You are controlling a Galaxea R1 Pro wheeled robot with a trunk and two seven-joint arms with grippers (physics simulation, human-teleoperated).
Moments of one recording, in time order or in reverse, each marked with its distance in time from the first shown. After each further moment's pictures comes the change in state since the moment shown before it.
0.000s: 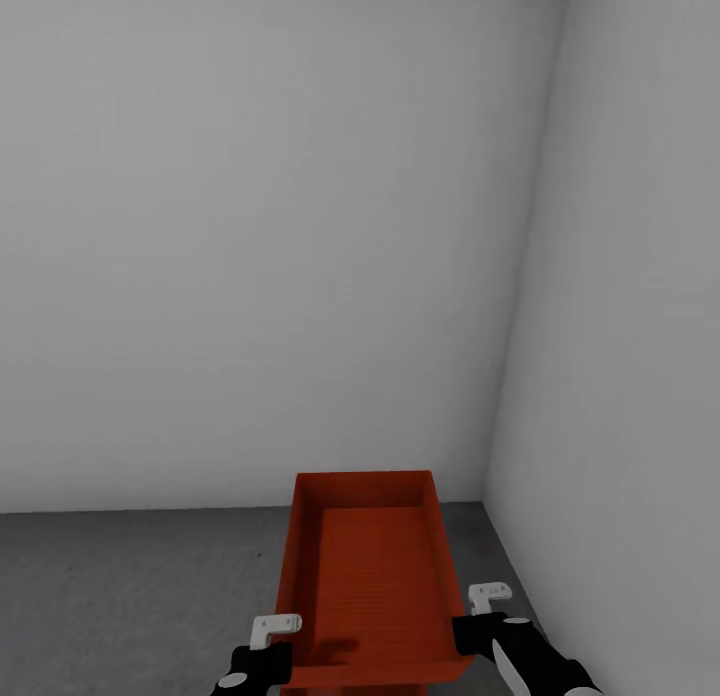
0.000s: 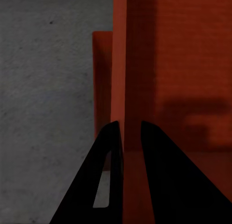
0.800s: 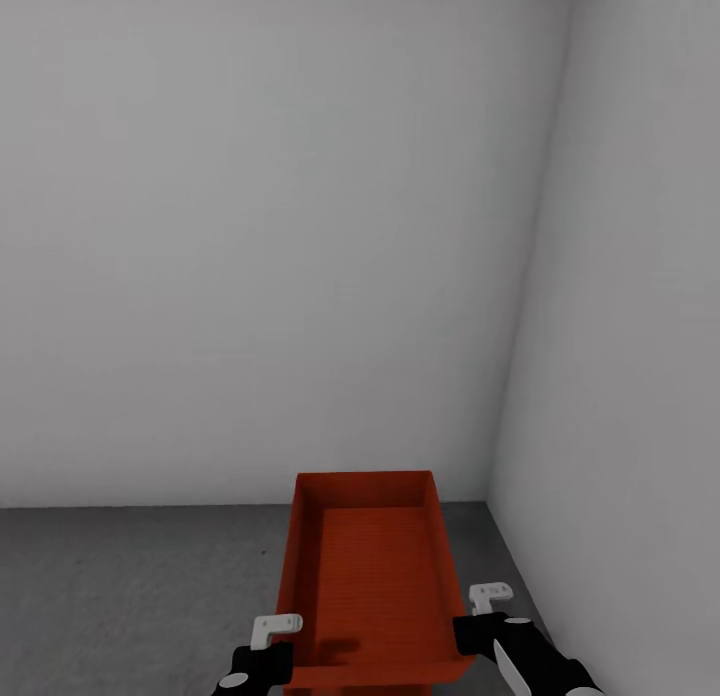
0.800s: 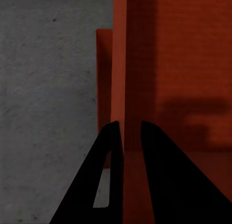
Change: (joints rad) left arm 0.000 -0.003 -0.001 0.000 0.000 0.000 0.004; right arm 0.000 -0.003 -0.001 0.000 0.001 0.000 0.005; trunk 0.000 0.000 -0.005
